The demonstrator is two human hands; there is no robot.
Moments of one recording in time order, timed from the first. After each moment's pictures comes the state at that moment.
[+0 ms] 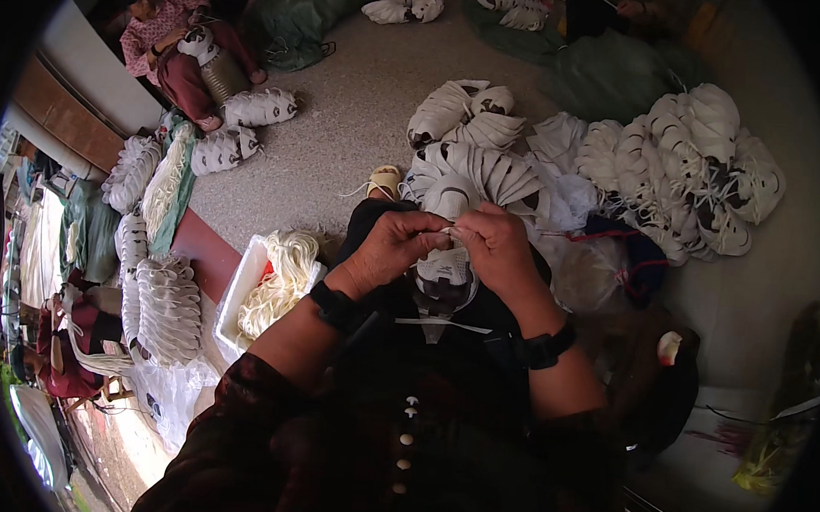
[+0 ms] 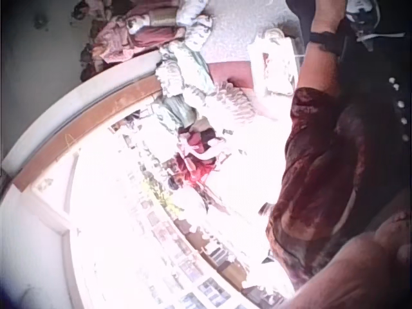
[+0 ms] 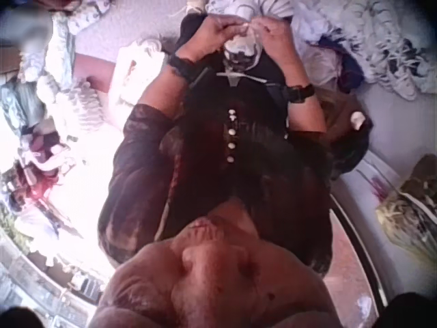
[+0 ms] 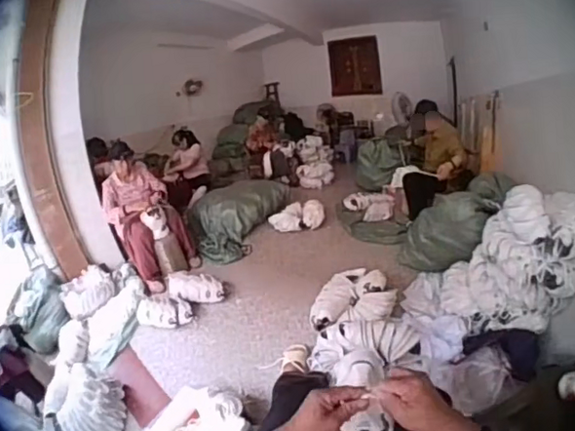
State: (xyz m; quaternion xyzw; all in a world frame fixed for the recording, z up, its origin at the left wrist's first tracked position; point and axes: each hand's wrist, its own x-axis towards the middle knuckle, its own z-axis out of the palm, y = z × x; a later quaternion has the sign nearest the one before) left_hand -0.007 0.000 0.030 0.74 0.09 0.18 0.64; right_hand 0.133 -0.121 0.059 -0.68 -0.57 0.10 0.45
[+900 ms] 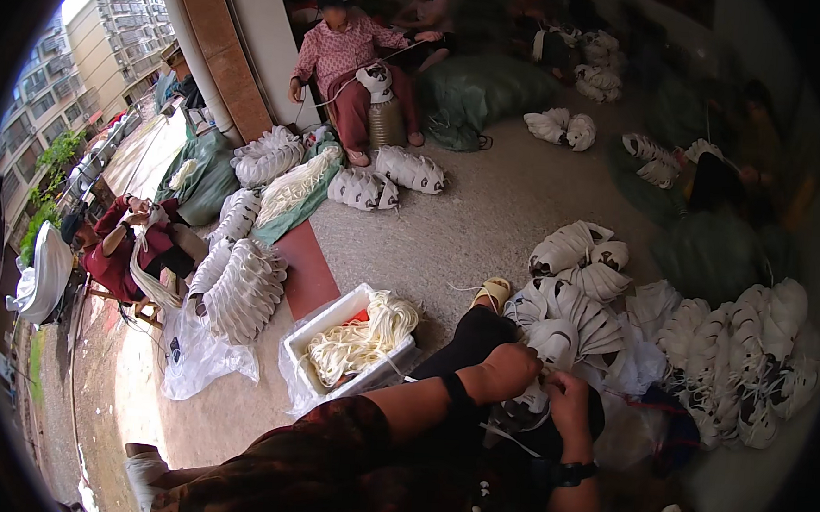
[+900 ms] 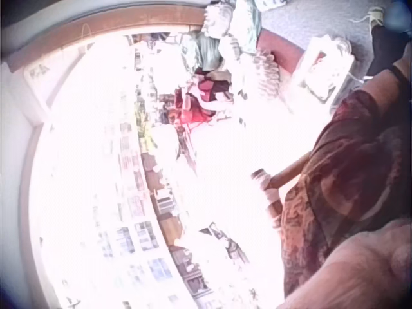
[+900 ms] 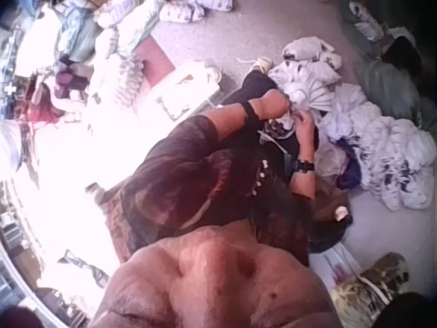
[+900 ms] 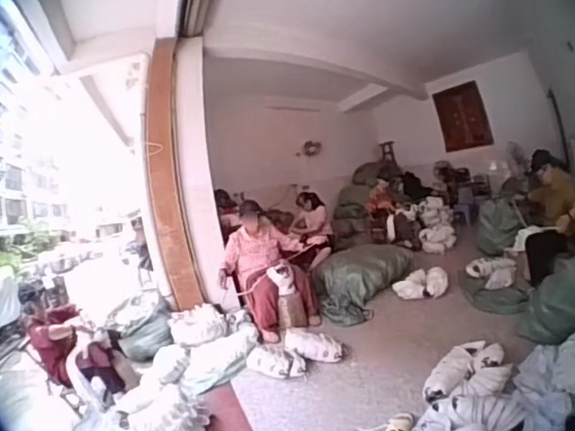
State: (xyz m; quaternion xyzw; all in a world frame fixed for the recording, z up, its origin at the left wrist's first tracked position) left_hand 0.006 -0.010 -0.006 0.97 0.15 0.13 0.13; right_hand 0.140 -0.125 -0.007 -0.71 -0.49 0.29 0.41
